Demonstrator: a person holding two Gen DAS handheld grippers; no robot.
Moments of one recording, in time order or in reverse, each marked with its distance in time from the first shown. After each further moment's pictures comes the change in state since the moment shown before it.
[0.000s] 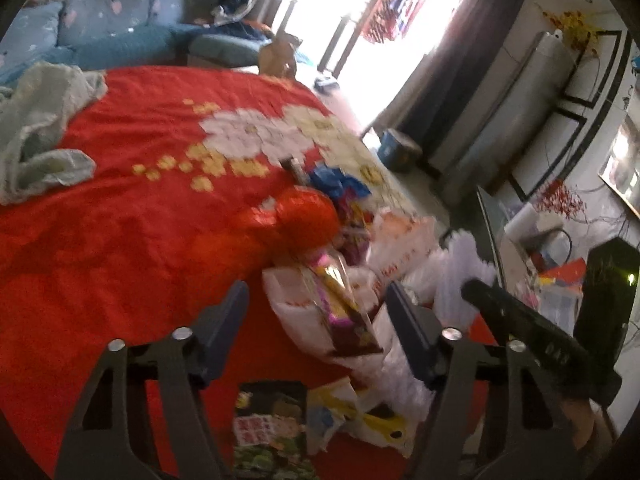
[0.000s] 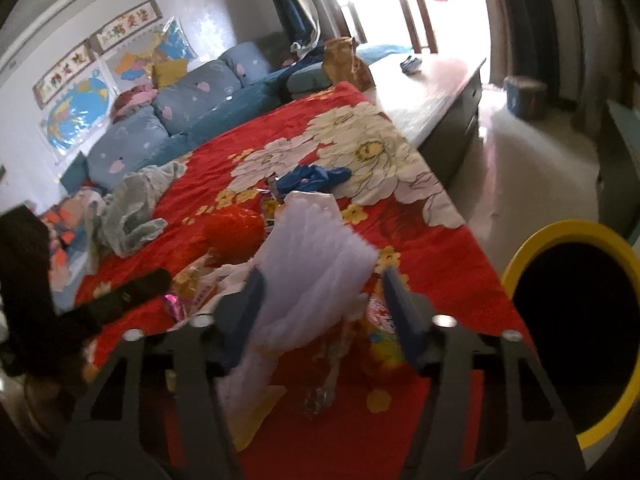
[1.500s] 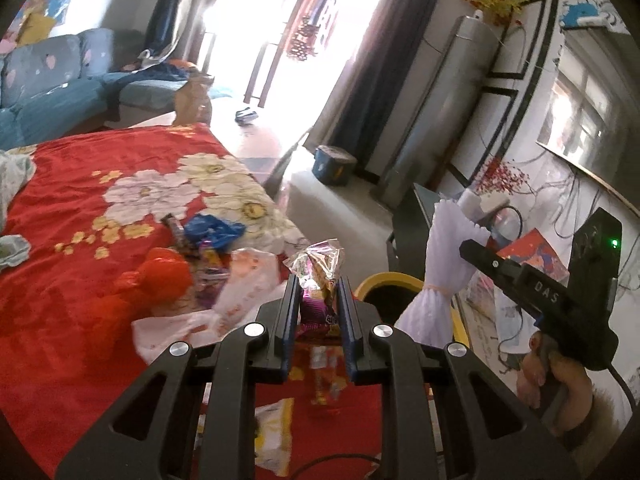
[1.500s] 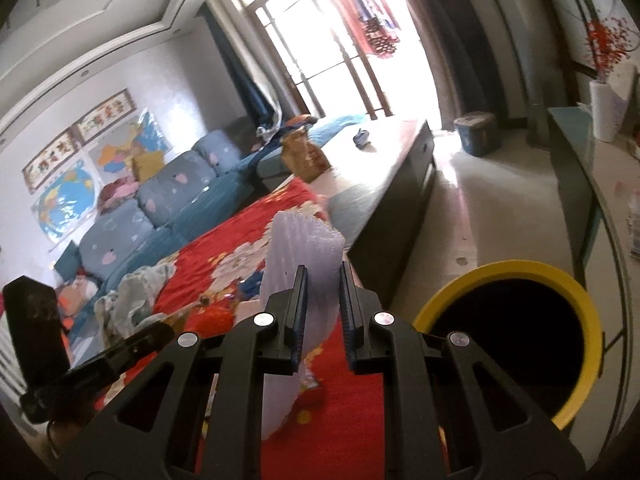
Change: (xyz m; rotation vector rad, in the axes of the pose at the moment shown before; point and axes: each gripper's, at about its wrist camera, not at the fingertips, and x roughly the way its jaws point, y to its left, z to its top) left arm -0.027 -0.111 0.006 0.192 -0.088 -0.169; right arm -0.111 -0.069 0.022 0.164 -0.298 -0.075
